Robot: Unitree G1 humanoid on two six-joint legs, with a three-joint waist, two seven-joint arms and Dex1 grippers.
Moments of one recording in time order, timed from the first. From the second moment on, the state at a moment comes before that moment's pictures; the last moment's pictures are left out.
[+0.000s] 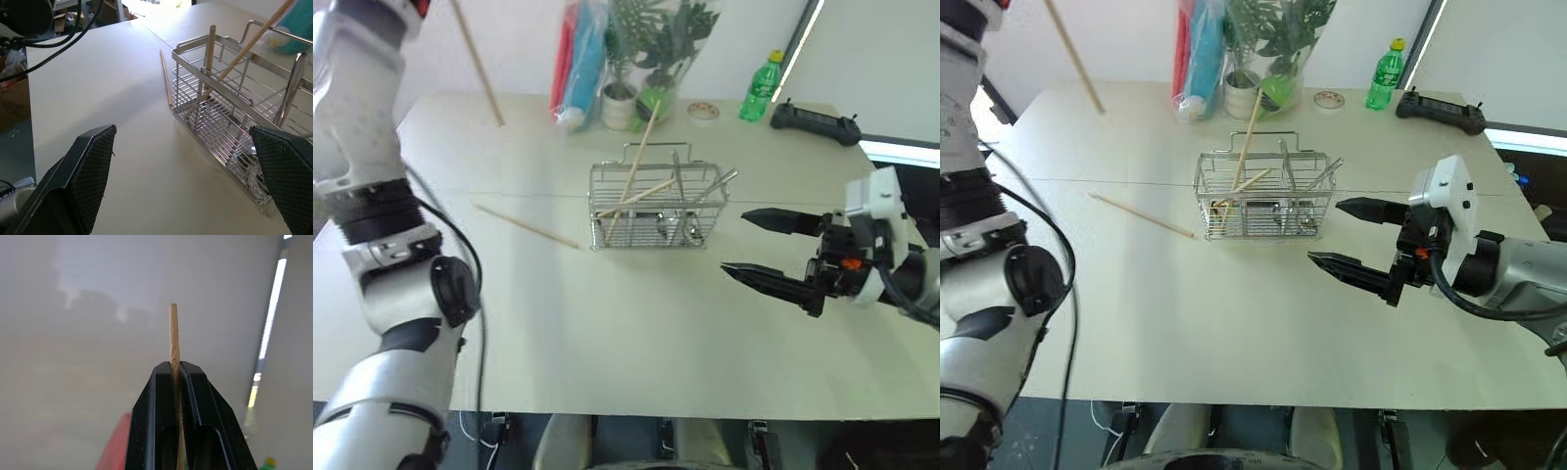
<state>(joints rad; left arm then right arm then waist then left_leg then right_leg) -1.20 0.44 0.39 0.16 -0.56 0.48 -0.33 -0.13 -1.01 -0.48 -0.68 1.14 0.87 0.68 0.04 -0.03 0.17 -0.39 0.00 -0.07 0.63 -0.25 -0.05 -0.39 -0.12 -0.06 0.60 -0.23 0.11</state>
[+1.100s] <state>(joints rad) -1.05 0.15 0.14 0.15 -0.53 0.41 -0.41 0.00 -1.00 -0.56 -0.76 1.23 0.86 0.50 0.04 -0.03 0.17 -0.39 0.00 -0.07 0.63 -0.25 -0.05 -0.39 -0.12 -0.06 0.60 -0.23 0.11</state>
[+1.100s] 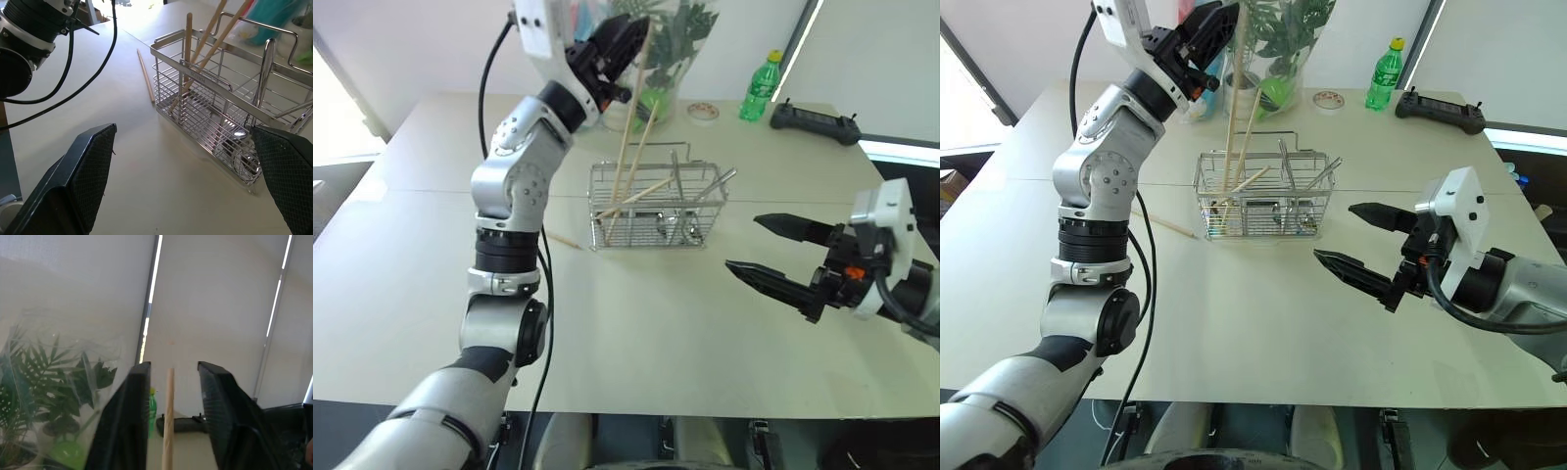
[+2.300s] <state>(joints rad) -1.08 0.23 0.62 0.58 -0.37 0.82 0.73 -0.06 -0.99 -0.48 -0.72 1.18 0.82 0.56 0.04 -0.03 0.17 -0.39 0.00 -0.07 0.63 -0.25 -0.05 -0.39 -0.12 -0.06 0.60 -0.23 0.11</state>
